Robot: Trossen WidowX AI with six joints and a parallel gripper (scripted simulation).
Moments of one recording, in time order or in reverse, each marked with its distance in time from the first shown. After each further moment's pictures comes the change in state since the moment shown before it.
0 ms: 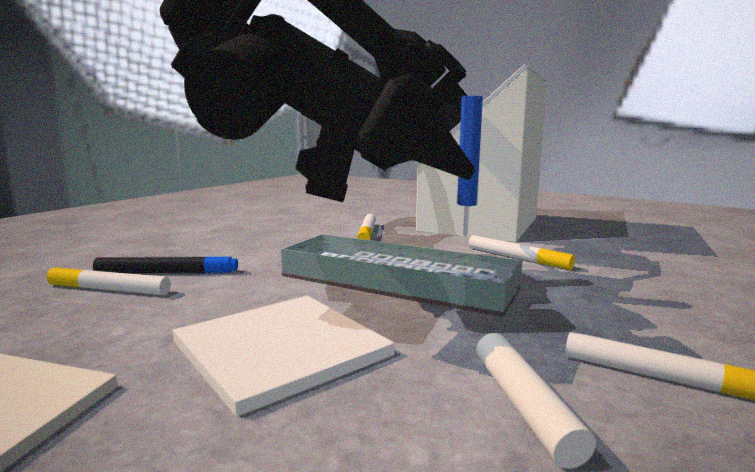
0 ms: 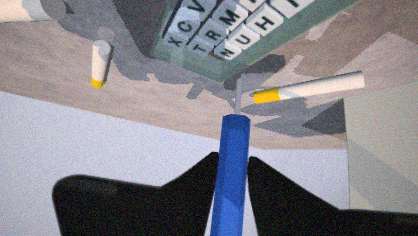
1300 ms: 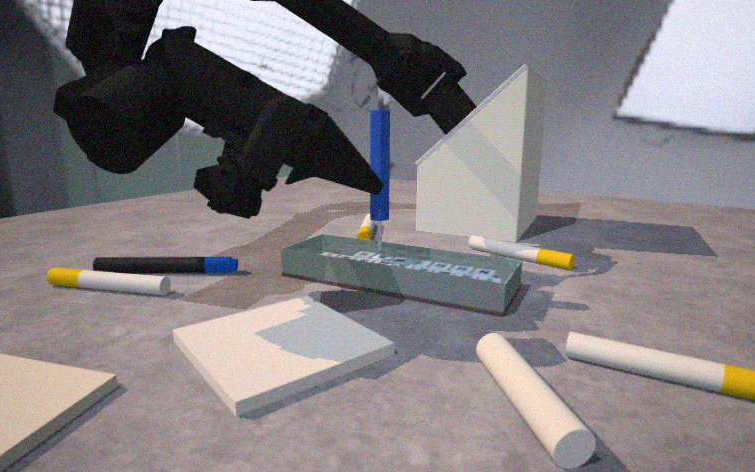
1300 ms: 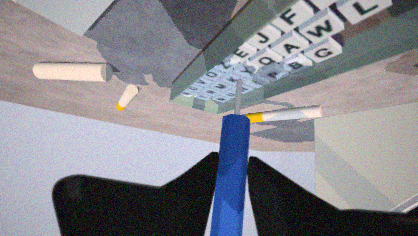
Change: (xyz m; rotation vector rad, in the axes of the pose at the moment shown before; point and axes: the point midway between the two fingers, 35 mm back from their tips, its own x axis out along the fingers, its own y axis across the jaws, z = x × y) arm -0.061 0.000 0.050 0.014 0.001 0.007
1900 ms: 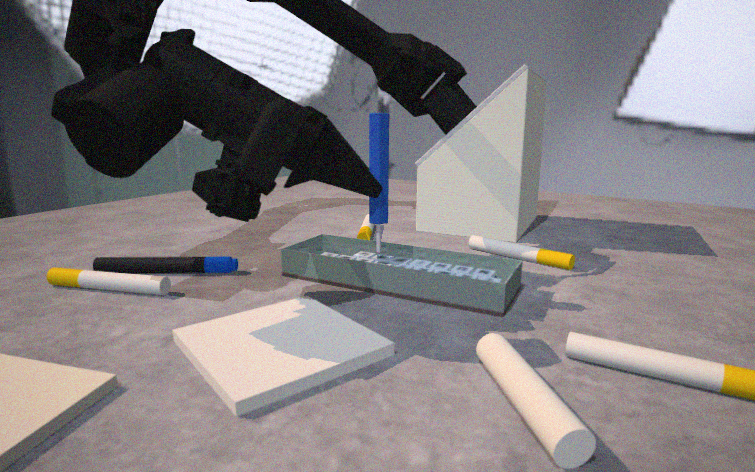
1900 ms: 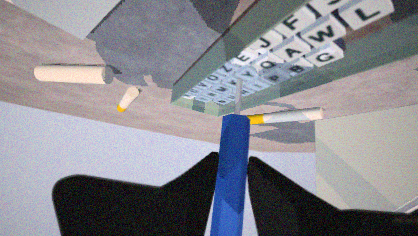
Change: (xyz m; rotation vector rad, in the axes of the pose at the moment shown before) arm 0.001 0.001 0.003 0.000 -0.001 0.001
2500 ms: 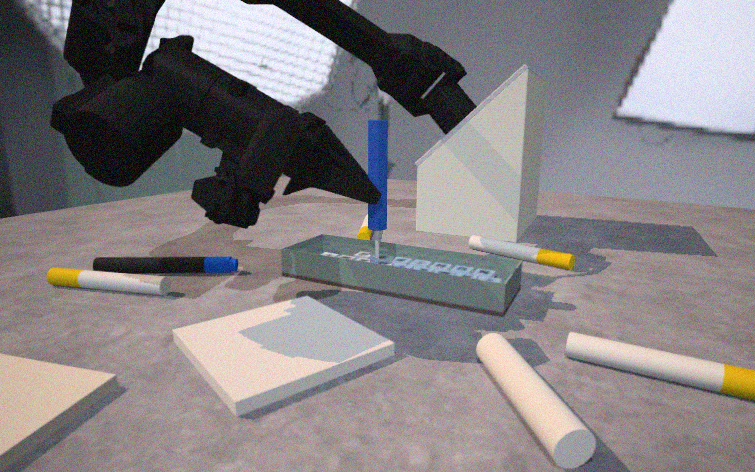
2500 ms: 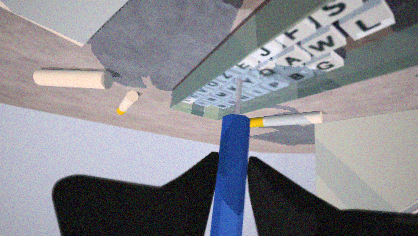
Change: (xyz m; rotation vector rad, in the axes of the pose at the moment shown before) arm 0.002 0.000 0.005 0.000 0.000 -0.001
